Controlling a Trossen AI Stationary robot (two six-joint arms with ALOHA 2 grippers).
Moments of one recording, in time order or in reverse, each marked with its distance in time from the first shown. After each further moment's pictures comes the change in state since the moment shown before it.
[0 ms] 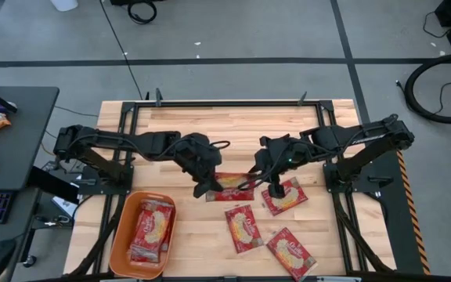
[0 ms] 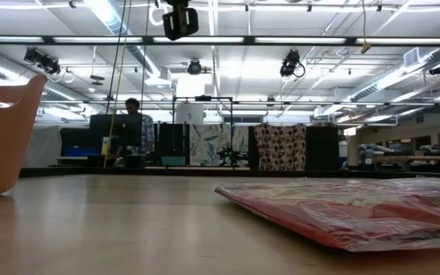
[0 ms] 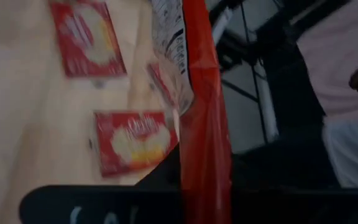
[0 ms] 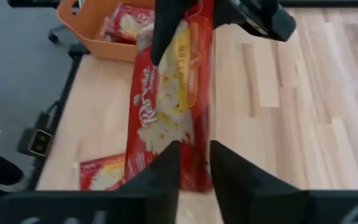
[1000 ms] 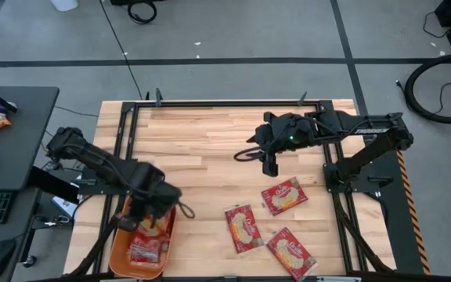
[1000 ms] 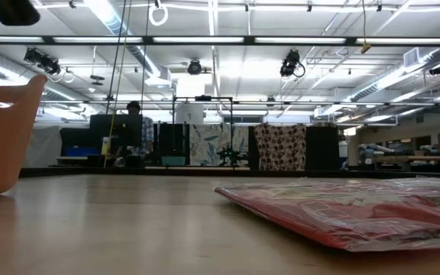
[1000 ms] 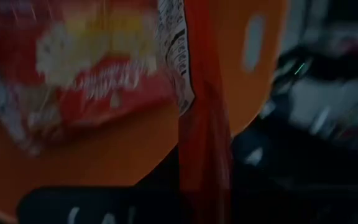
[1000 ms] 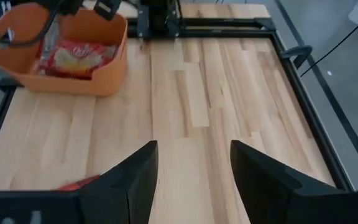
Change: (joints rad) left arm -0.380 -0.052 0.001 -1.068 0.160 0.434; right arm -0.119 0.005 0.126 -0.051 0.135 -0.079
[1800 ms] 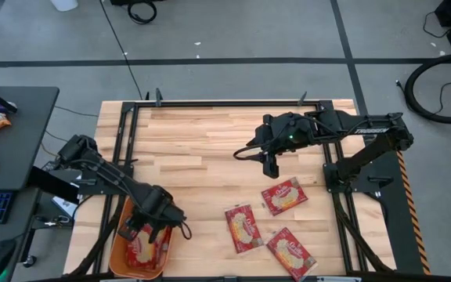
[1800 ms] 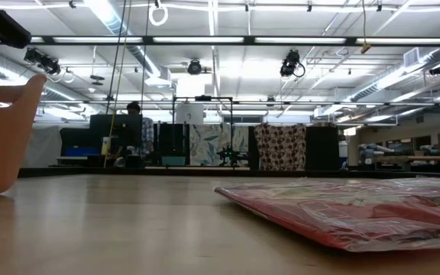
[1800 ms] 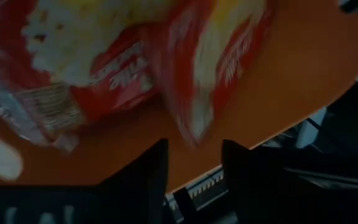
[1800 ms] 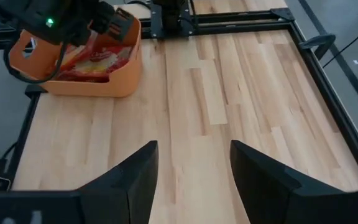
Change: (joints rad) left arm -0.126 0.173 0.000 -0.064 -0.165 0.103; right arm -0.005 0.000 0.000 0.001 -0.072 0.062
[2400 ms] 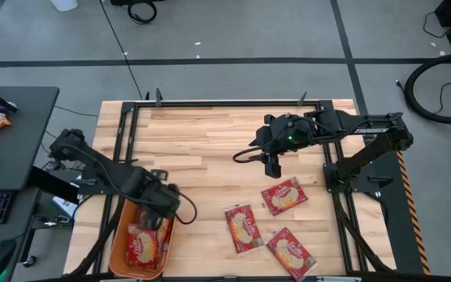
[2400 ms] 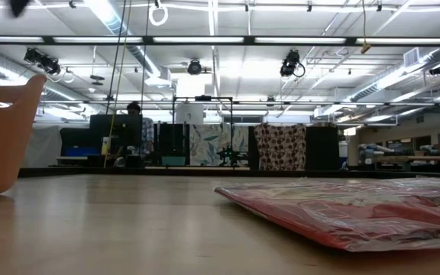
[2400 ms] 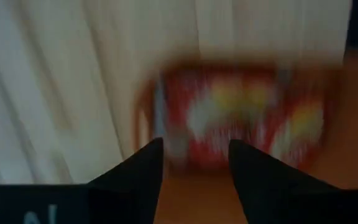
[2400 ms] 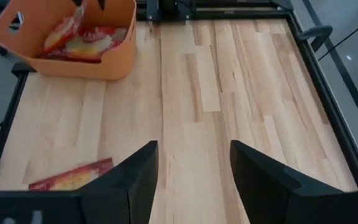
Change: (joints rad) left arm 0.033 -0.125 0.199 0.068 -0.447 -0.383; right arm -0.003 0.000 0.000 -0.056 0.013 -0.044
